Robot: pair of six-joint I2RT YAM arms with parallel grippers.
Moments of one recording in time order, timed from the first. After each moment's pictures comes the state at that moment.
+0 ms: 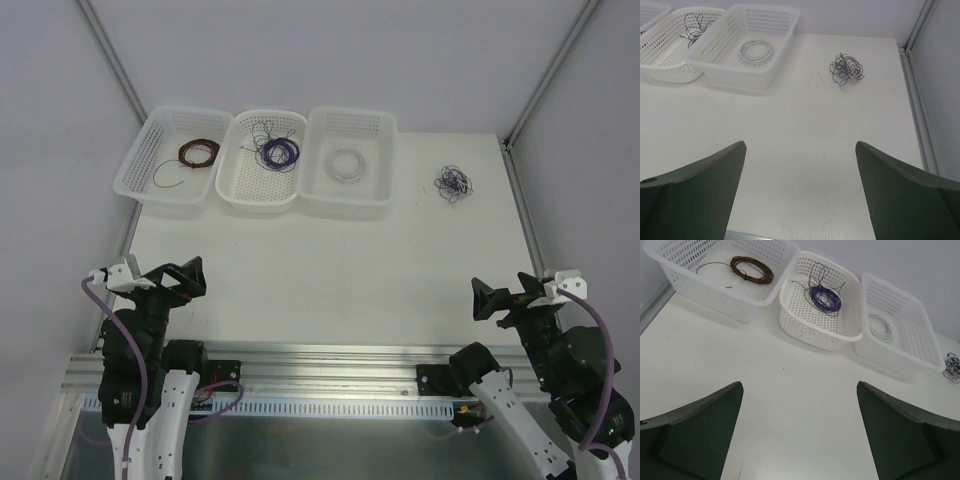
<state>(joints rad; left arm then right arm) -0.02 0.01 0.66 -0.70 -0.08 -0.38 0.52 0.09 0.93 -0.92 0.37 0.06</state>
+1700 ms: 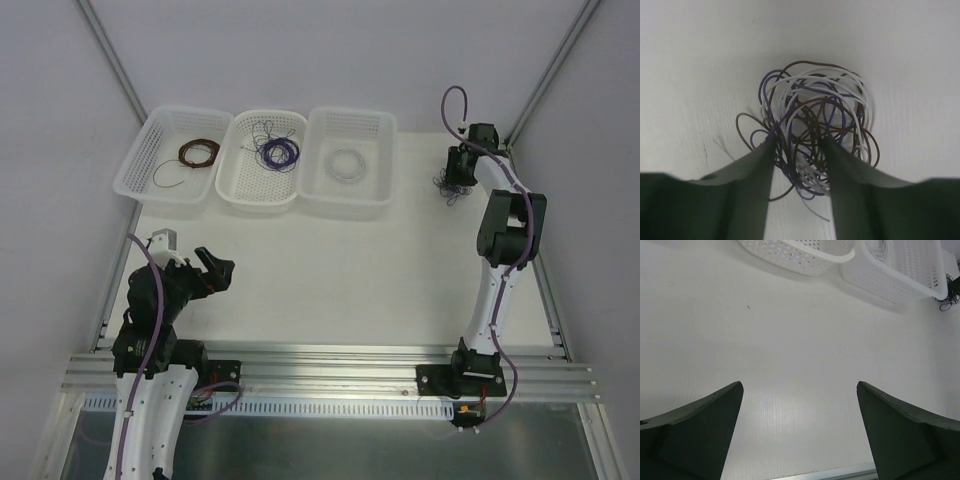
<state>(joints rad) -0.02 0.26 0.54 -0.65 0.18 -0.43 -0.09 2.25 1.85 -0.48 -0.02 0.00</state>
